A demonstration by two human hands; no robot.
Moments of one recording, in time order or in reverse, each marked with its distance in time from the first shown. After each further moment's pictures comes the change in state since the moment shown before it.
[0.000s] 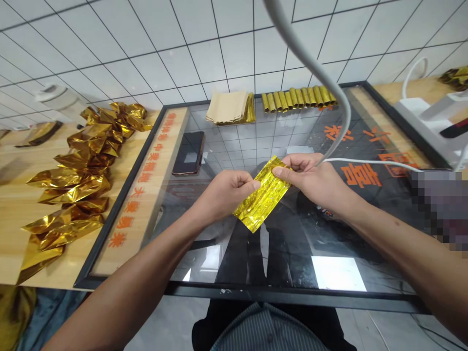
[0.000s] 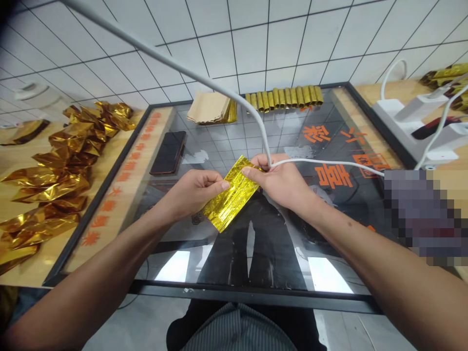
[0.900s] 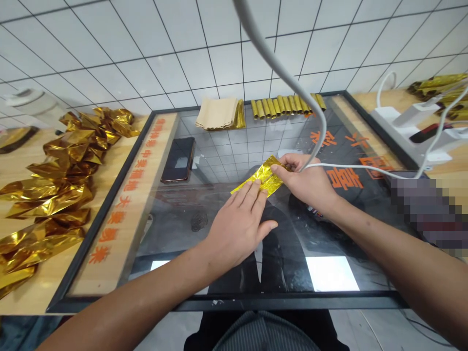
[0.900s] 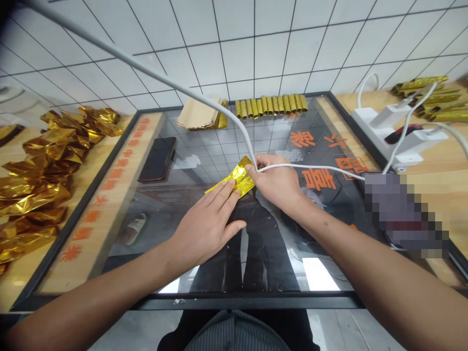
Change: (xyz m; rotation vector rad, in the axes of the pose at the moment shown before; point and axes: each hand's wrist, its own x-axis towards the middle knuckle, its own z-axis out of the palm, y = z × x) left_hand -0.028 -0.011 0.057 0.947 0.082 0.468; right_hand 0.012 0.024 -0.014 -0.422 0.292 -0.063
